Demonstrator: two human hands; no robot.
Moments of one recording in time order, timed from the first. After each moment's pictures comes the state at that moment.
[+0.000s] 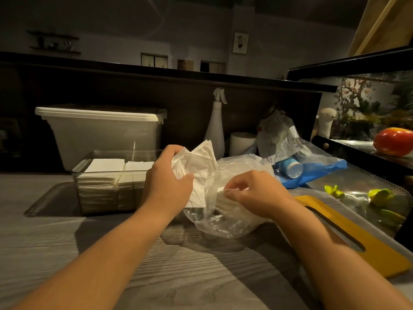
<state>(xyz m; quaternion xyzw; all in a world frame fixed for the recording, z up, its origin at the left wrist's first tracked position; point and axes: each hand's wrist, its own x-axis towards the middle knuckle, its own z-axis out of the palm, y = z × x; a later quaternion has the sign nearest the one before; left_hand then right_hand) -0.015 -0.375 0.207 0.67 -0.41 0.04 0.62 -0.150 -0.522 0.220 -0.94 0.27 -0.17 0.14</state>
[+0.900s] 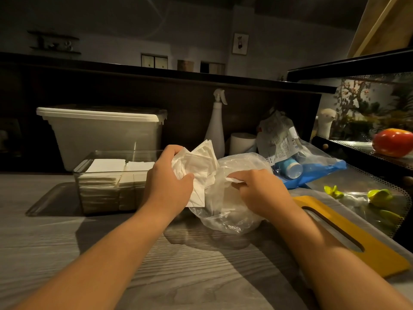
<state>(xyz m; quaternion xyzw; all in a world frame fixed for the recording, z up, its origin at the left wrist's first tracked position) -0.015 -0.375 0.208 0.68 -0.40 0.05 0.61 -0.149 -0.523 0.216 -0.94 0.28 -0.20 0.05</state>
